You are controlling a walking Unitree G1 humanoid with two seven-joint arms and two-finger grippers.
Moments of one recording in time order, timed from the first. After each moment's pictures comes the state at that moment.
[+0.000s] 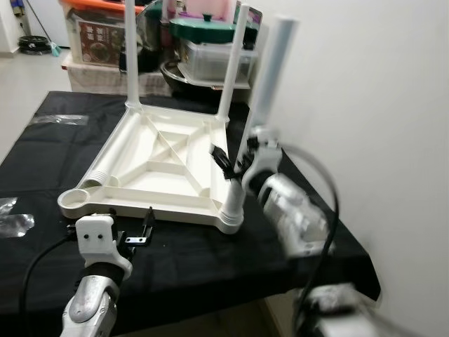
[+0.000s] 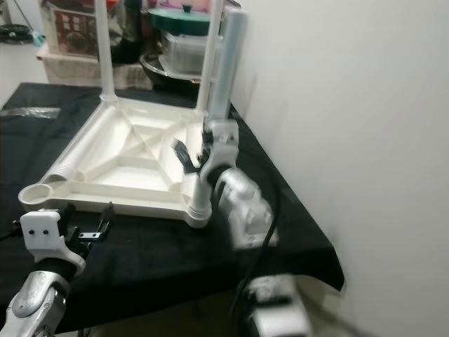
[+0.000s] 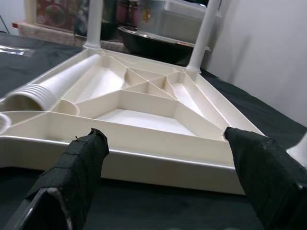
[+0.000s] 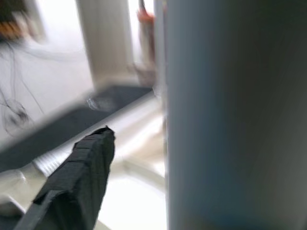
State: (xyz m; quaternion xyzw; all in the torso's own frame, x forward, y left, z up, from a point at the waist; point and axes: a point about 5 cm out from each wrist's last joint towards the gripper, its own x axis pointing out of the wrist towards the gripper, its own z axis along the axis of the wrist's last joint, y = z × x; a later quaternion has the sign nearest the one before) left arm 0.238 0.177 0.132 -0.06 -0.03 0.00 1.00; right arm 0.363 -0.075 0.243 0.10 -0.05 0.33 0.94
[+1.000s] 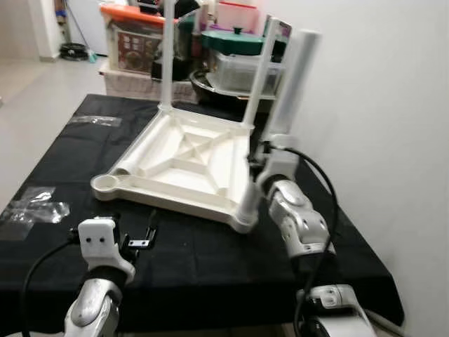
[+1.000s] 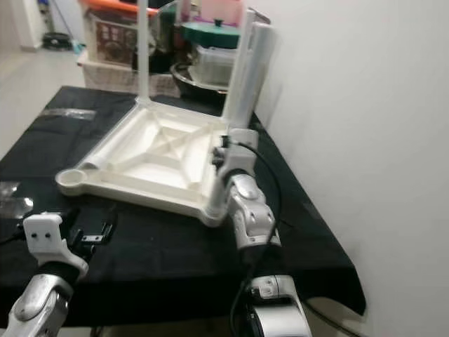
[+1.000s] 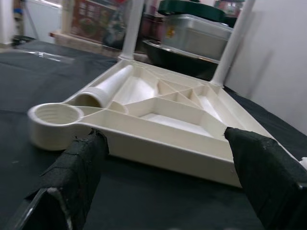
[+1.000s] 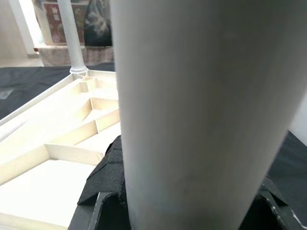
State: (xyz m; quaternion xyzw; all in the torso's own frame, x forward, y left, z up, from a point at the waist) left arm 0.236 0.173 0.128 -0.08 -0.02 -0.01 1.00; right arm 0.361 -0.110 0.192 0.06 0.04 0.02 1.00
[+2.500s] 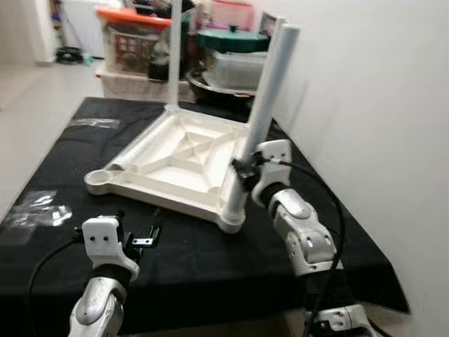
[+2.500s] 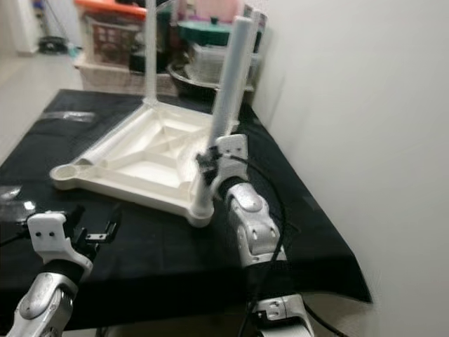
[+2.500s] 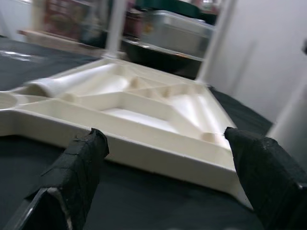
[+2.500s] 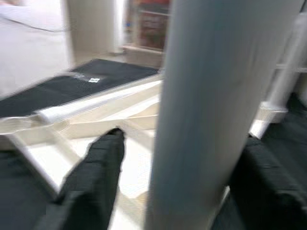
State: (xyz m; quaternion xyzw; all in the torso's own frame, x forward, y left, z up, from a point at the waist) left arm 0.240 0.166 0.132 -0.08 -0.03 -0.03 1.00; right arm 0.346 -0.082 0.199 0.02 -0.02 0.25 0.97
